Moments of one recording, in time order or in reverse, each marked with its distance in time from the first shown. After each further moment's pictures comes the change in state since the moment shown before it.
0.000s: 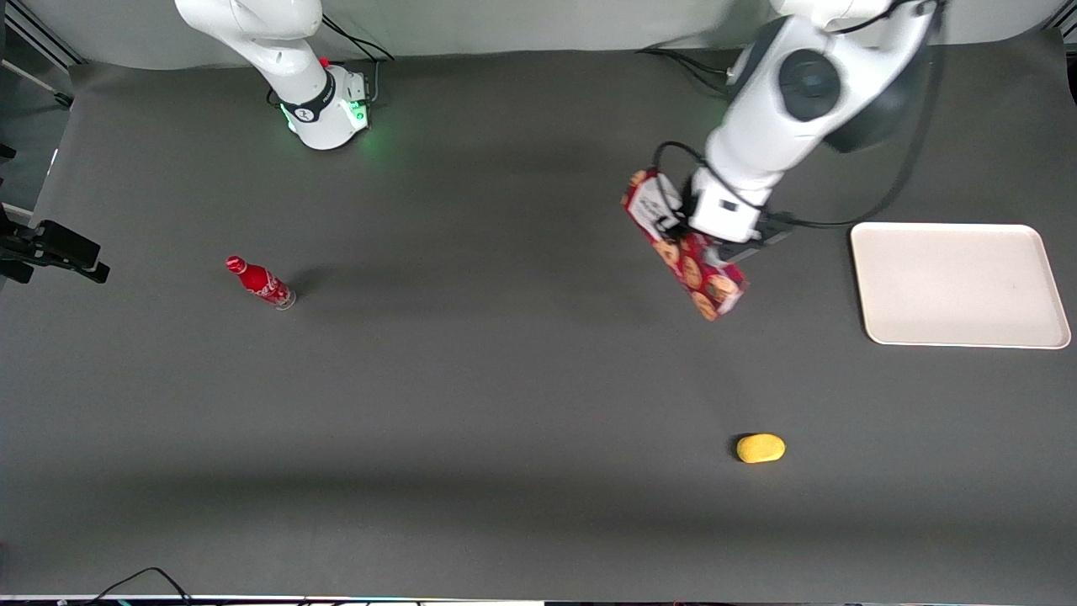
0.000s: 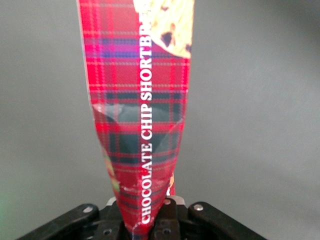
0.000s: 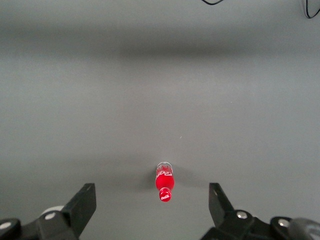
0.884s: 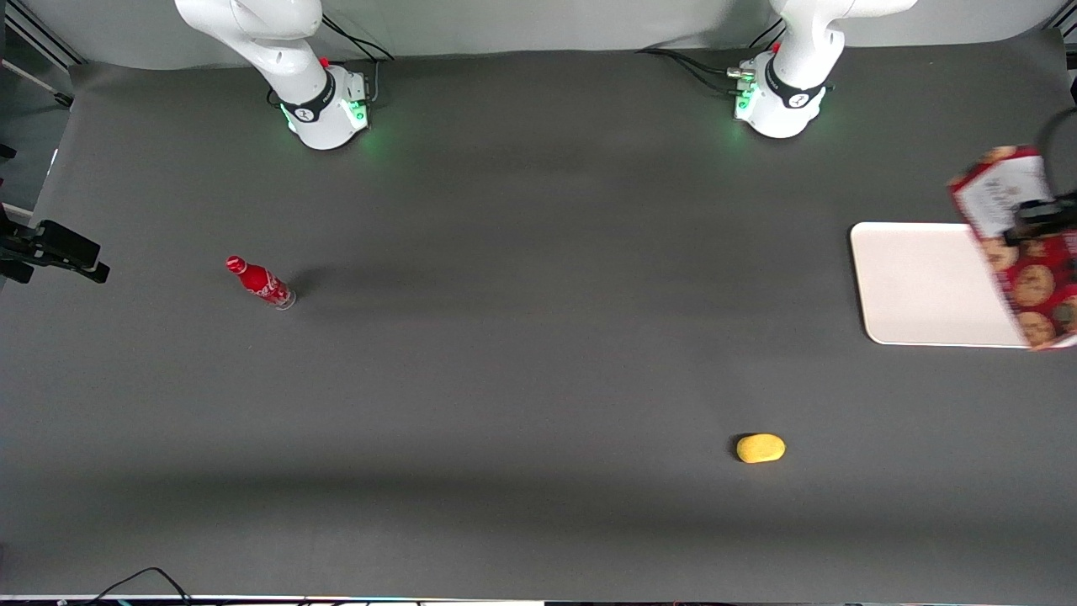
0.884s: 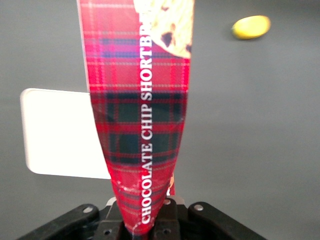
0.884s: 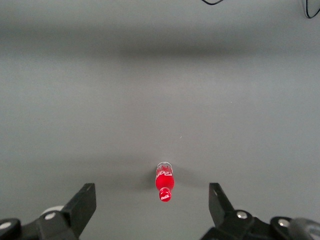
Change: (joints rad) arm 0.036 0.071 0.644 0.434 0.200 -0.508 1.020
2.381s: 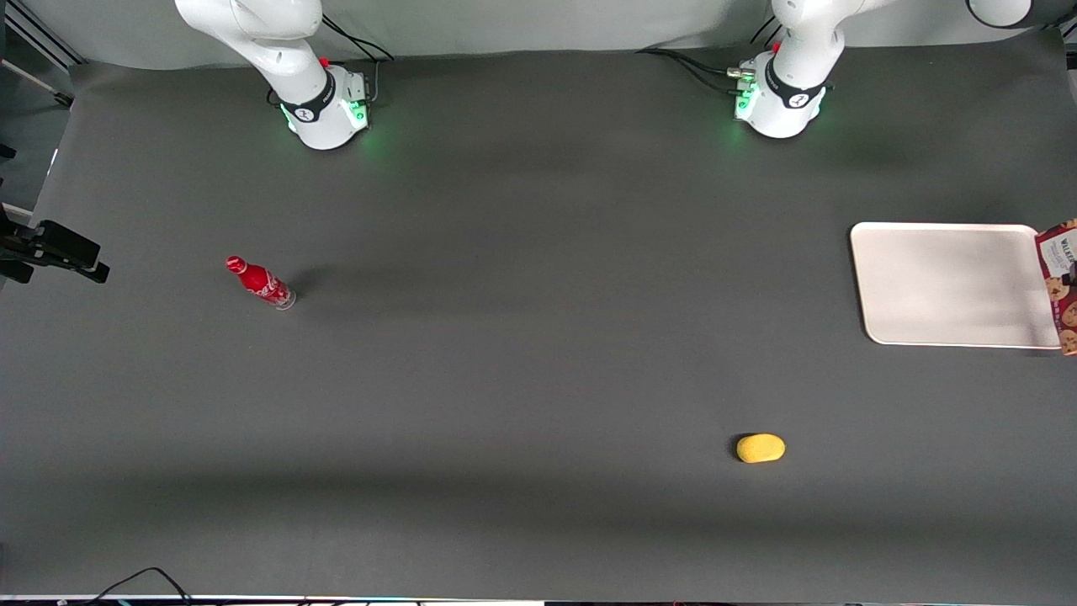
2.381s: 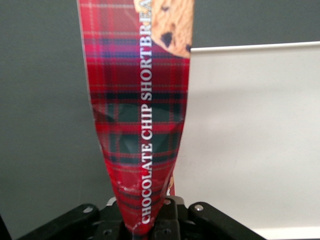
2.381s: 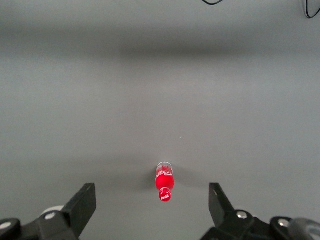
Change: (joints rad) arm 0.319 0.540 0.262 -0.165 -0.119 0.634 0.744
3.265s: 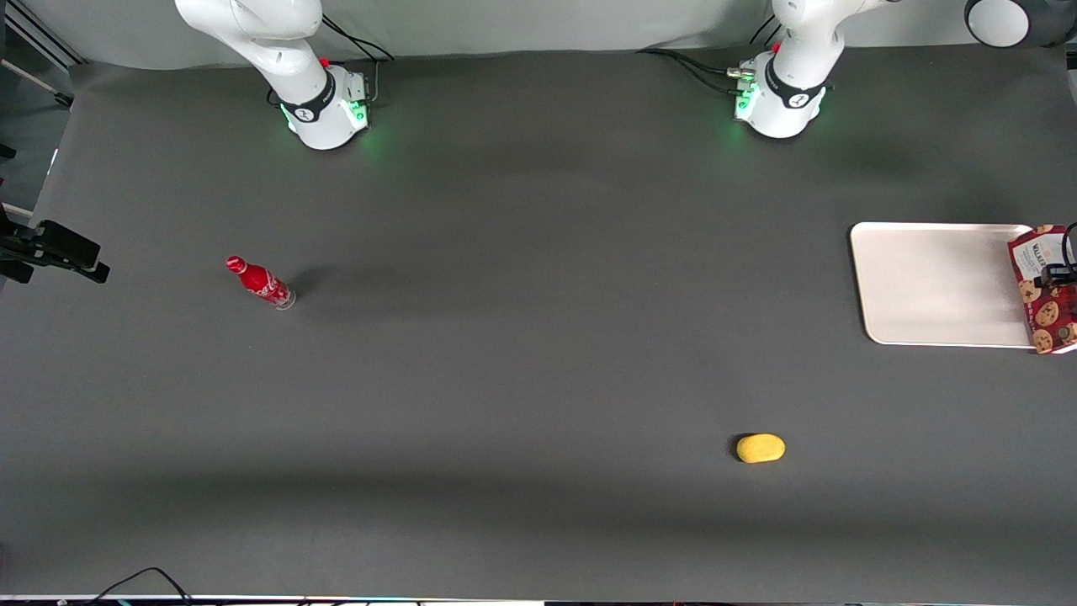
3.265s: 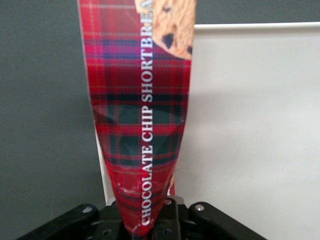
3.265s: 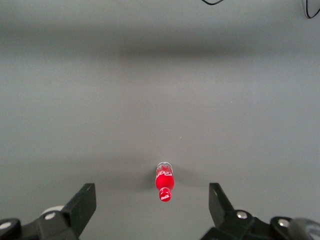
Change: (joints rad) arm 0.020 0.067 0.001 -0.043 -0.092 0.087 0.053
